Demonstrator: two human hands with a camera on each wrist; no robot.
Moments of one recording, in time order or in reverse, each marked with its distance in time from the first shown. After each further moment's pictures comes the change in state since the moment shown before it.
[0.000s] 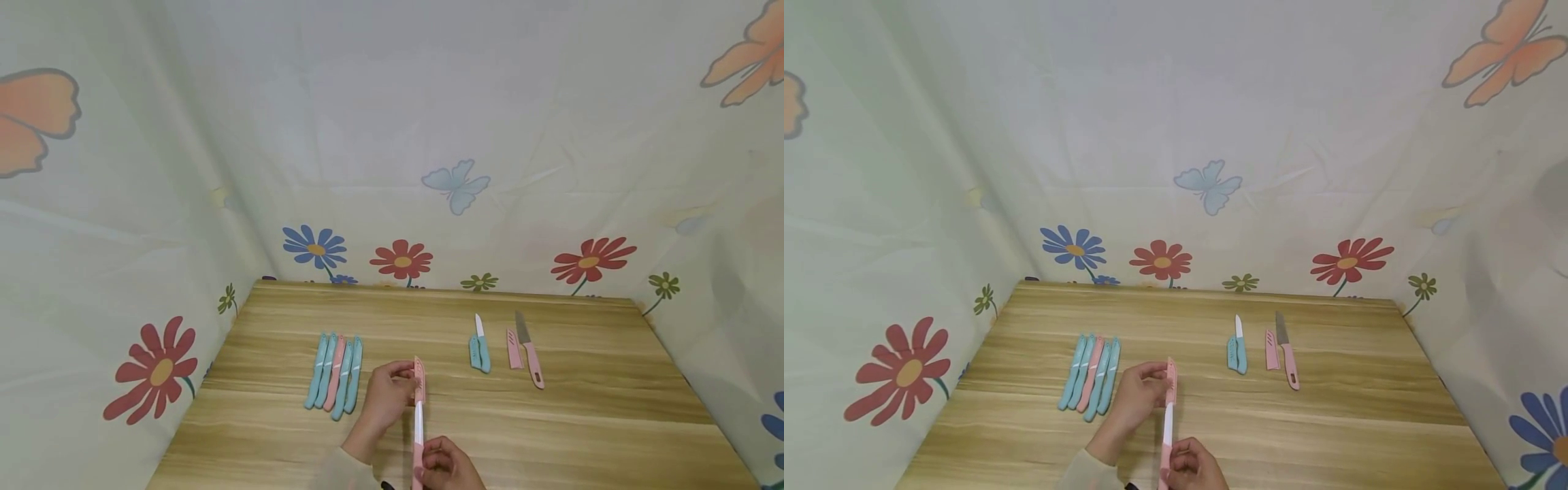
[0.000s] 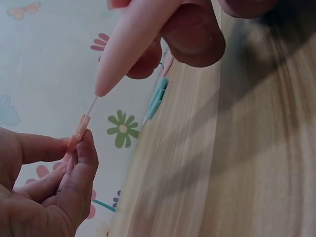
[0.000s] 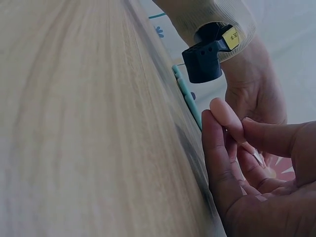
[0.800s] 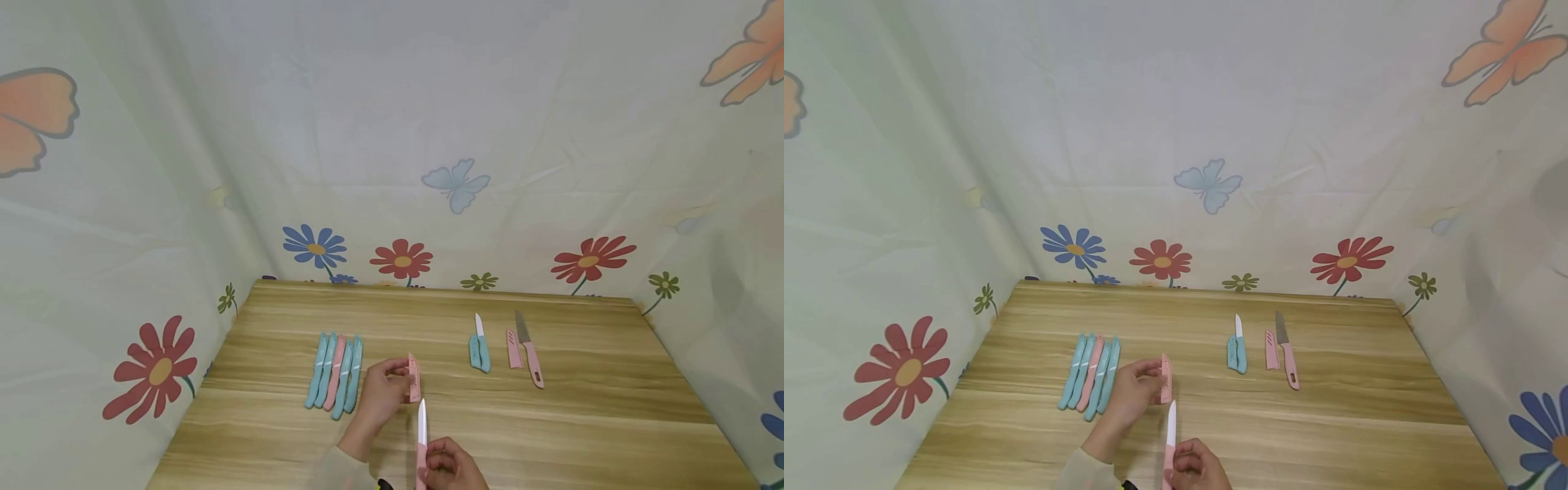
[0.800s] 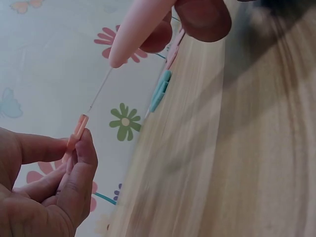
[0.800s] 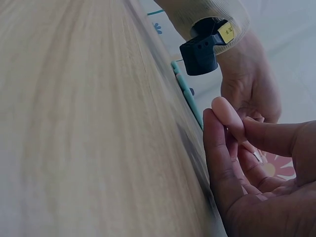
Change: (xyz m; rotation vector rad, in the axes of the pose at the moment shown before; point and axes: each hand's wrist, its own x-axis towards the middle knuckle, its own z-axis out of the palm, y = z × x) left_hand 0.001 0.000 -0.006 -0.012 0.036 -0.017; right_hand -0.003 0.003 -0.004 0.016 0.004 -0.005
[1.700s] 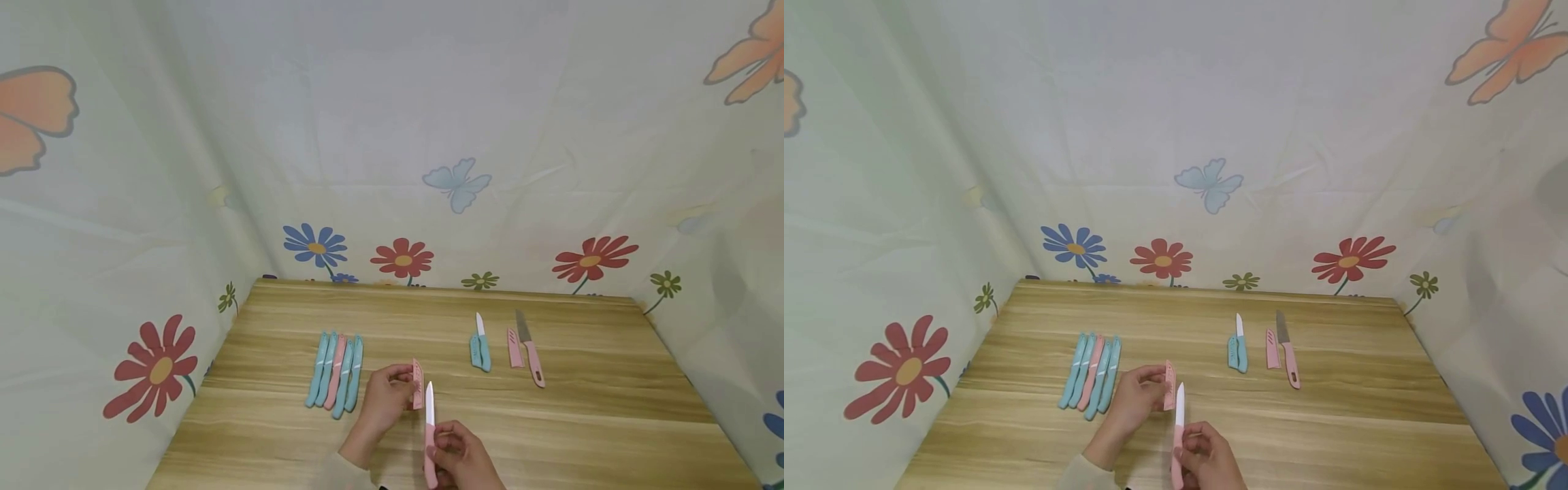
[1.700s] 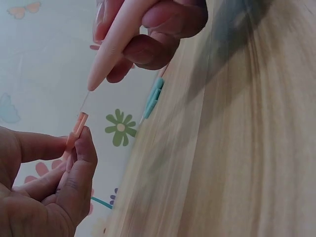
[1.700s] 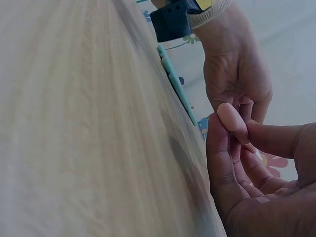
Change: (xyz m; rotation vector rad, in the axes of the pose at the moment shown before) left_hand -0.006 -0.005 0.002 -0.003 -0.030 -0.002; right_hand 0.004 -0.024 -0.008 -0.010 0.065 0.054
